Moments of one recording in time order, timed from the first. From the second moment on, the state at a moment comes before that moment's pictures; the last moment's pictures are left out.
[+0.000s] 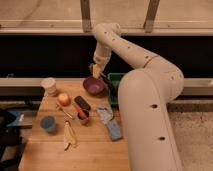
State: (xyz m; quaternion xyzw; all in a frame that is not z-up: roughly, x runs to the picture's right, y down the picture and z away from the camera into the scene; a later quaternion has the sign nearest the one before) arm -0.020 -0.101 0.837 -0.32 0.00 0.28 0.90
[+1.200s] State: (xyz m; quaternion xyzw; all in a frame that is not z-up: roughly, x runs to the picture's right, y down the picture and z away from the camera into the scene) arm -0.020 -0.068 0.861 -0.29 0.01 0.29 0.91
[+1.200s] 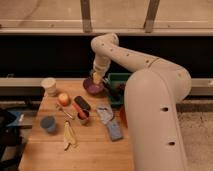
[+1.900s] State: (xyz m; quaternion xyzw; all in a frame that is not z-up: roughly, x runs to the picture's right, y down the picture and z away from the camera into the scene) arm -0.028 -0.066 0.888 -0.30 0.03 0.27 0.91
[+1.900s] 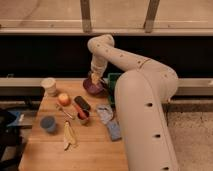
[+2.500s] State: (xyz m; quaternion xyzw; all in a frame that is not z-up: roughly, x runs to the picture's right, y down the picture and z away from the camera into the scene) arm -0.028 -0.061 0.906 -0.33 0.04 0.29 0.90
